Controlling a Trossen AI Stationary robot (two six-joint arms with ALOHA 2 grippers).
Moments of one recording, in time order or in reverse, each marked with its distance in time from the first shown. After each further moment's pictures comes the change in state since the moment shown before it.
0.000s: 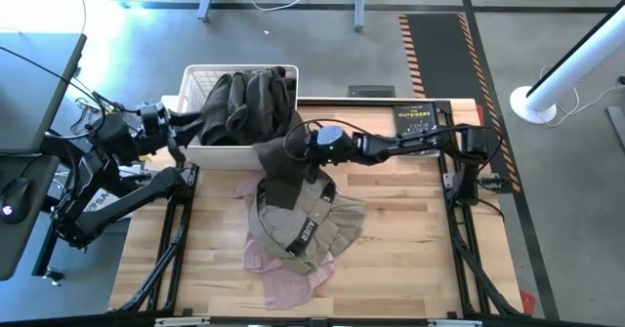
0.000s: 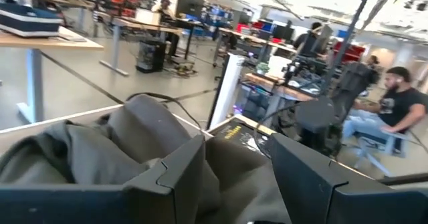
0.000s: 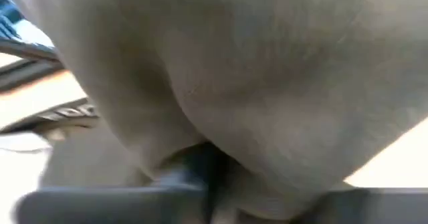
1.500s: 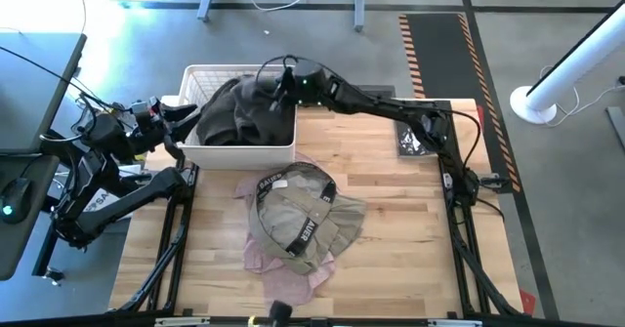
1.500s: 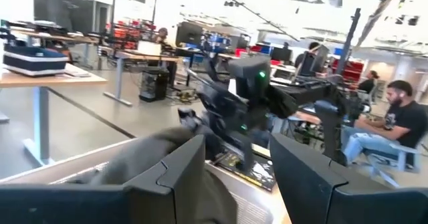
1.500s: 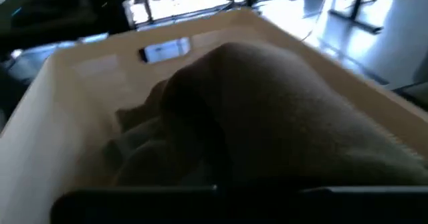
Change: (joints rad) left arm 0.000 0.000 0.001 0.108 -0.026 0.052; right arm -0.222 0.348 0.846 -0.291 -0.097 -0.175
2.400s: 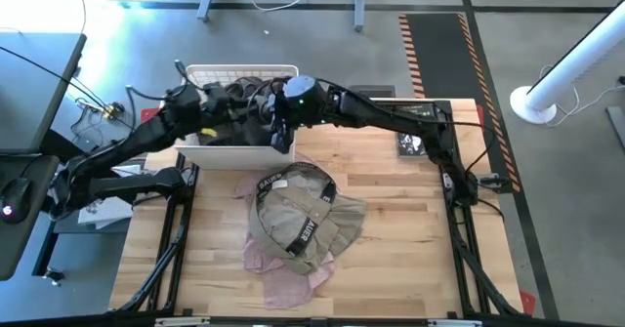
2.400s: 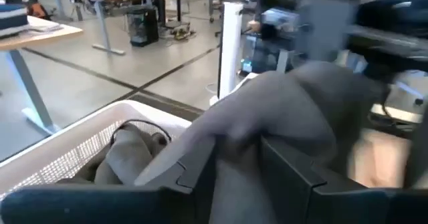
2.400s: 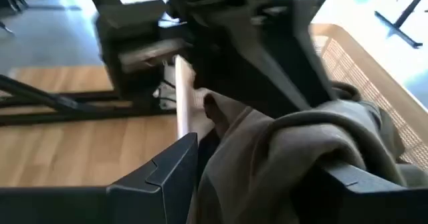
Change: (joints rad) left arm -0.111 0.582 -0.010 0.310 -0.036 0.189; right arm 0.199 -0.068 0.257 -0.466 0.049 -0.153
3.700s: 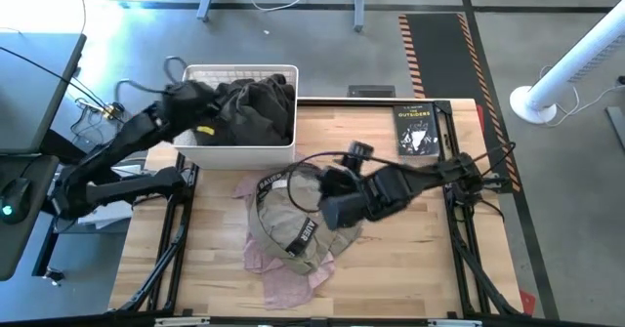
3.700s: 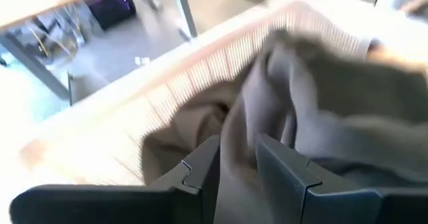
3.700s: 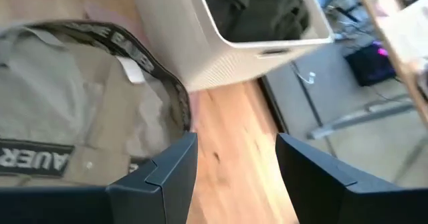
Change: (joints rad) left arm 0.099 -0.053 0.086 -0.451 -0.462 0.025; right arm 0.534 -0.140 0.040 -0.937 0.847 0.497
